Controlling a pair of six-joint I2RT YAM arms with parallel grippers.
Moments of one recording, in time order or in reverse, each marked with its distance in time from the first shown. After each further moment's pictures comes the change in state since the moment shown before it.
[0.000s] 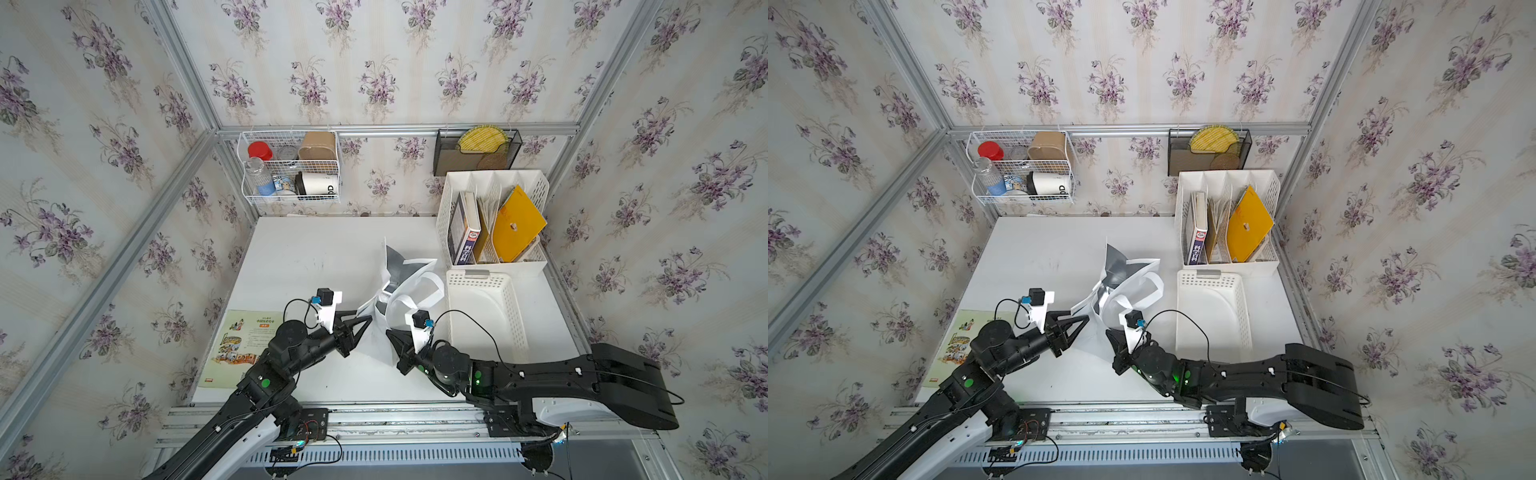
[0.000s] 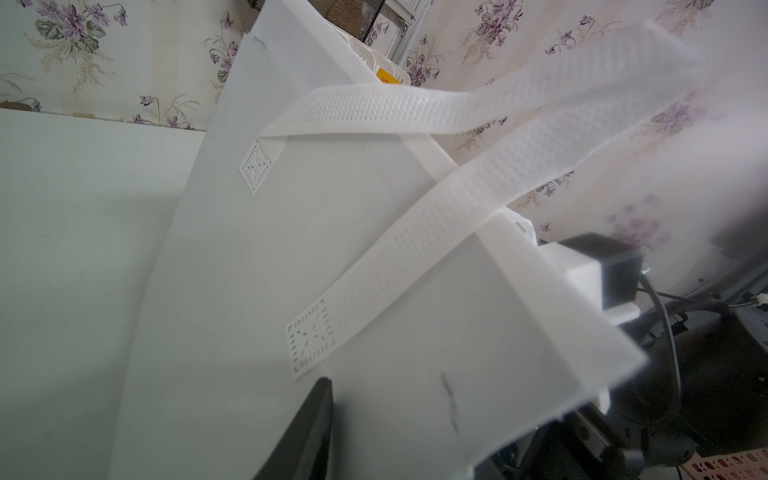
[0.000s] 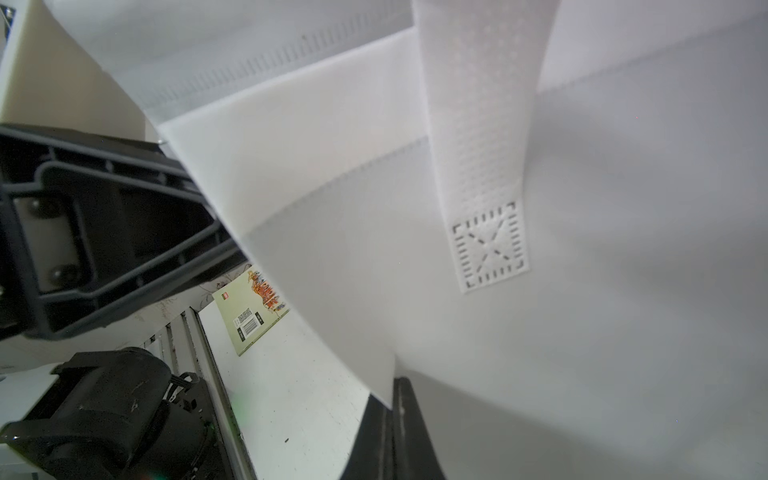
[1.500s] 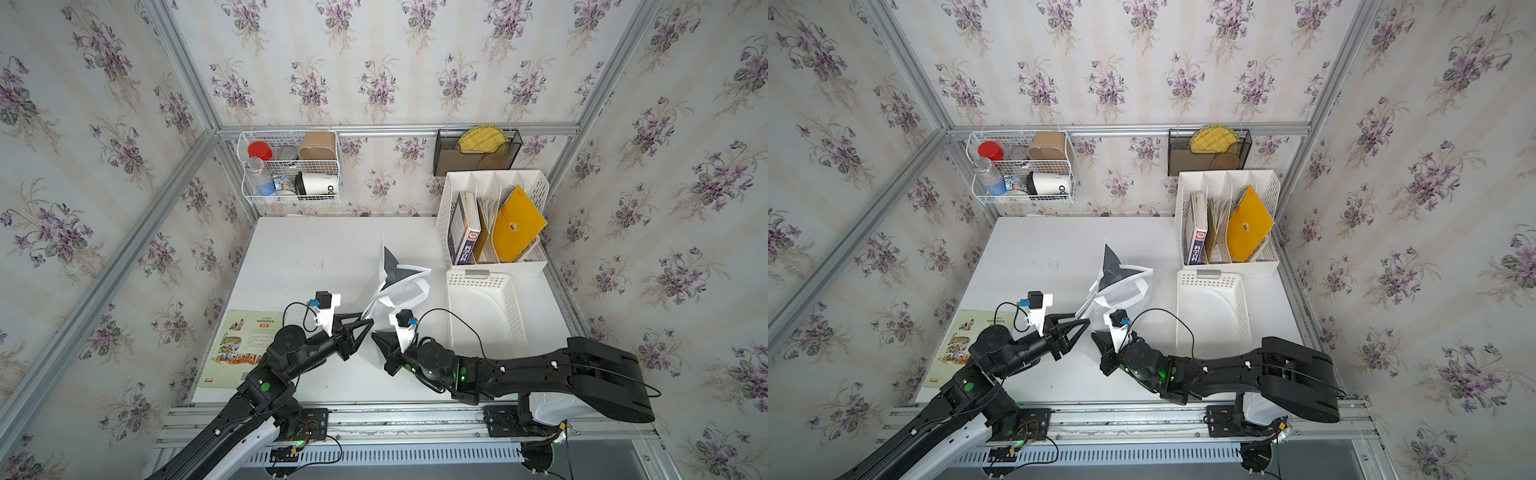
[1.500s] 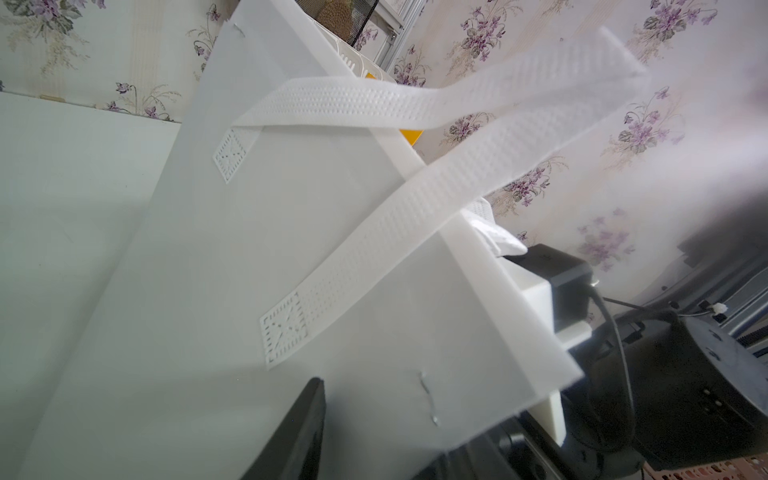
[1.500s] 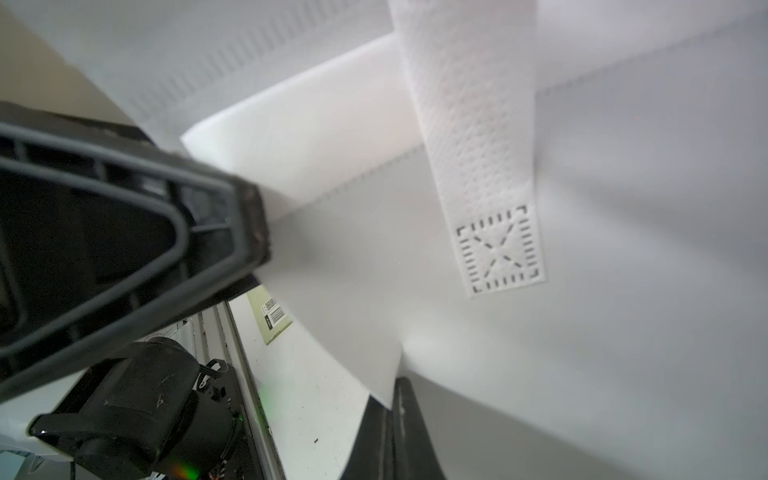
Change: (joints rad) left arm -0.013 -0.028 -0.024 0.032 -0.006 -0.056; right arm -0.002 0.131 0.083 0.038 -0.107 0.023
